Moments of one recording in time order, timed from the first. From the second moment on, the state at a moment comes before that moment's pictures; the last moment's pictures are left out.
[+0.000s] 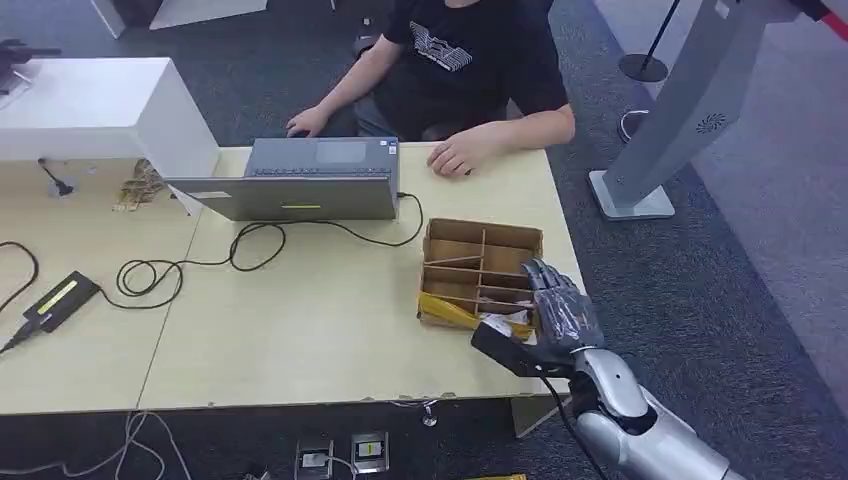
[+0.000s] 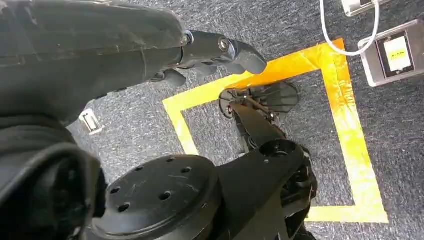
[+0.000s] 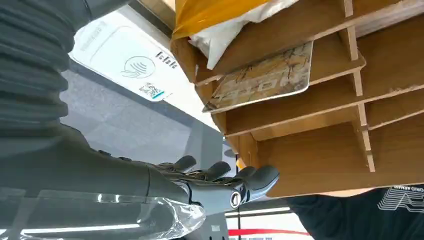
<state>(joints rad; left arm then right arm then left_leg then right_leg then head) -0.11 0.08 -0.37 -0.18 0.41 -0.32 -0.05 -0.46 -0.50 0.96 -1.38 0.64 -0.25 0.39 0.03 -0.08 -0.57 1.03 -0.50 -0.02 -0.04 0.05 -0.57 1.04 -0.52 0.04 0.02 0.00</state>
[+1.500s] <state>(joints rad) -0.11 0.08 -0.38 -0.18 0.41 -0.32 -0.03 -0.46 -0.45 0.96 -1.32 0.67 -0.23 0.33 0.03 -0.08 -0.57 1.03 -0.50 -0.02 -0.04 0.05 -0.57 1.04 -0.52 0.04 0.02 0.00</state>
